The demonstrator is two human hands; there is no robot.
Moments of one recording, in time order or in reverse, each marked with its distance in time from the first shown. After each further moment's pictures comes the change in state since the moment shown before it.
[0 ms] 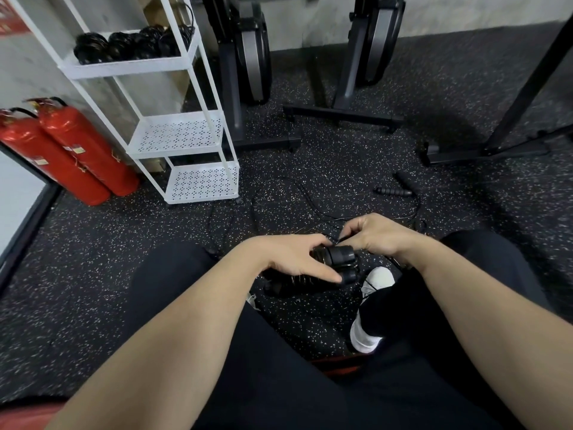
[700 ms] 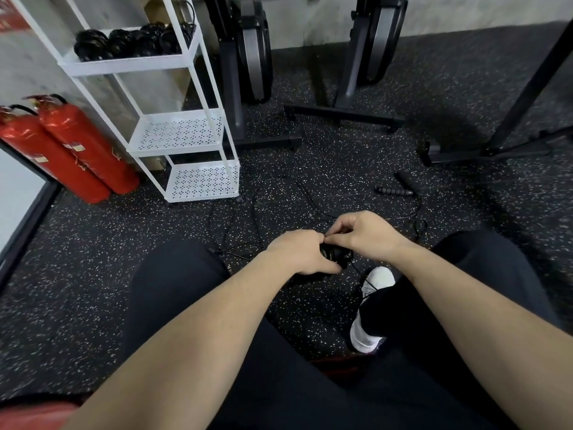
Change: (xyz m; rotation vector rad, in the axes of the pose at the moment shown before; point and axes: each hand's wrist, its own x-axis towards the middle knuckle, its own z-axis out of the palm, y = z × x) left_hand 0.037 0.001 0.020 0.259 0.324 -0.127; right_hand 0.005 -0.007 0.021 -0.129 0.180 -0.162
